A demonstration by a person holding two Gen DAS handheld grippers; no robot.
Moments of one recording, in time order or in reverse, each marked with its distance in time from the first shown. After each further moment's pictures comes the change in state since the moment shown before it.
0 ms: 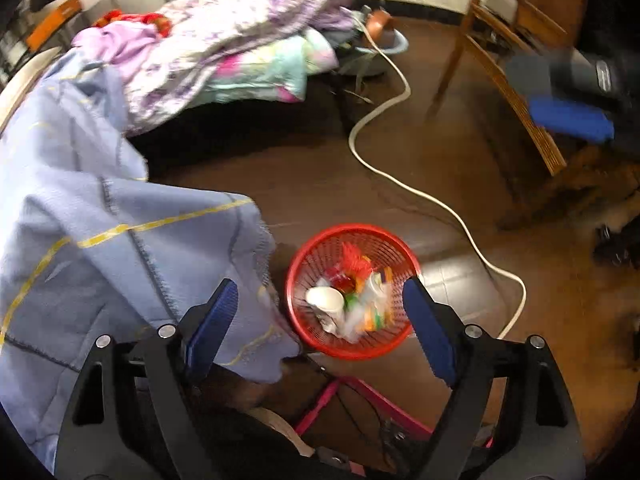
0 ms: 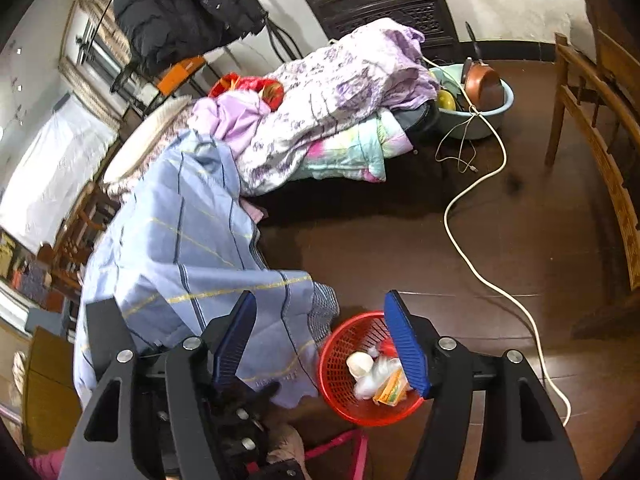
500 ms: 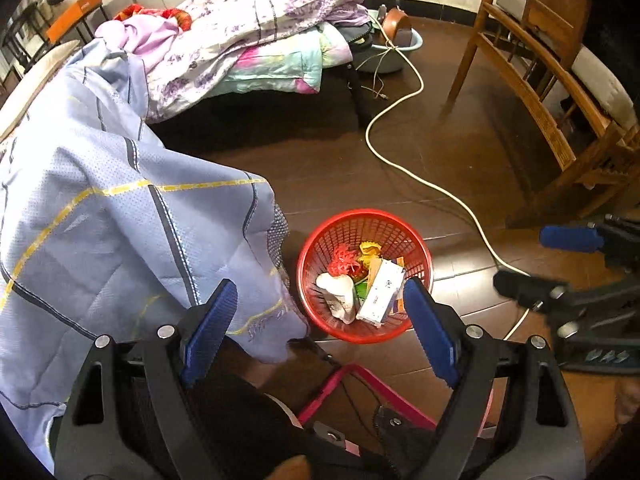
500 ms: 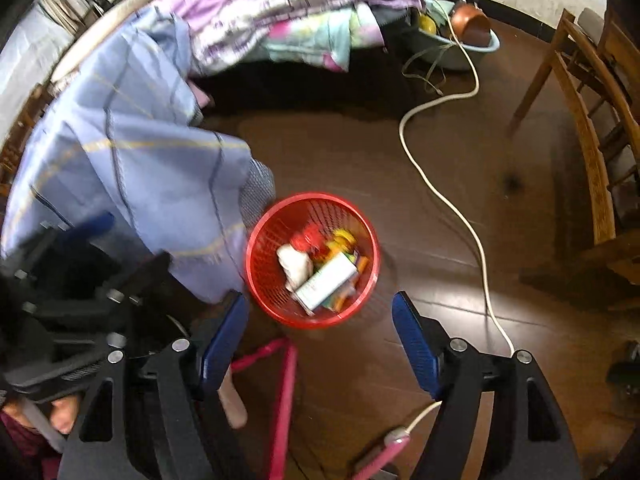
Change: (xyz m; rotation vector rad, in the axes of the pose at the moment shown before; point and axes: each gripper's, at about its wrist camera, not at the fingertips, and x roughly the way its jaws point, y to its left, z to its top) left arm -0.011 -0.008 -0.024 -0.015 0.015 0.055; right arm 0.035 0.000 -0.077 -0.118 0.326 -0.259
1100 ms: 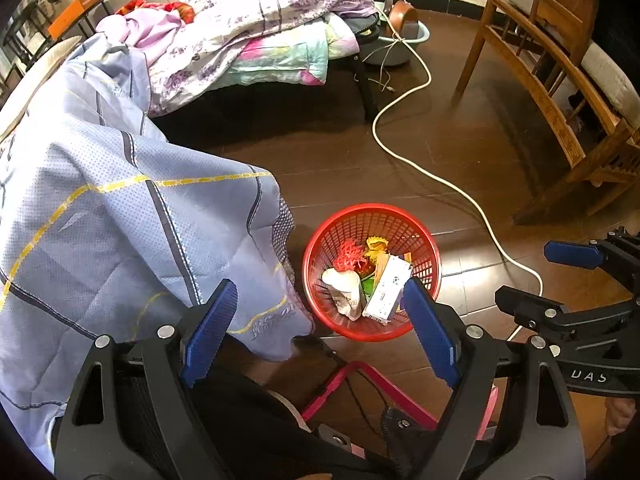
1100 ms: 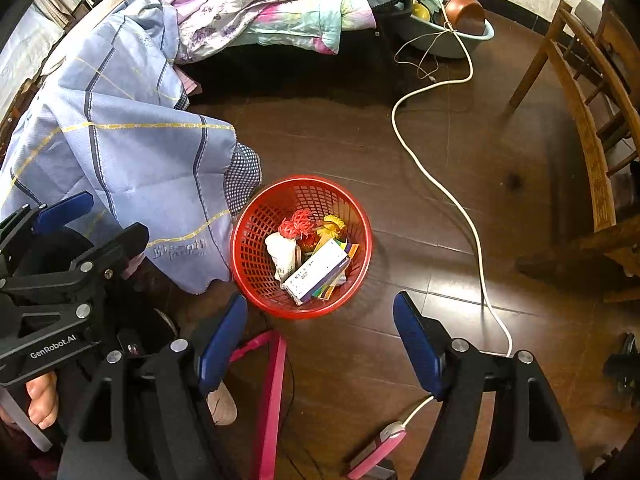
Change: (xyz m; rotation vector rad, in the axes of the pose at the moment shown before) left arm 0.010 0.000 0.002 -0.001 0.035 0.020; right arm 0.017 -0.004 -0.008 0.010 0.019 -0.019
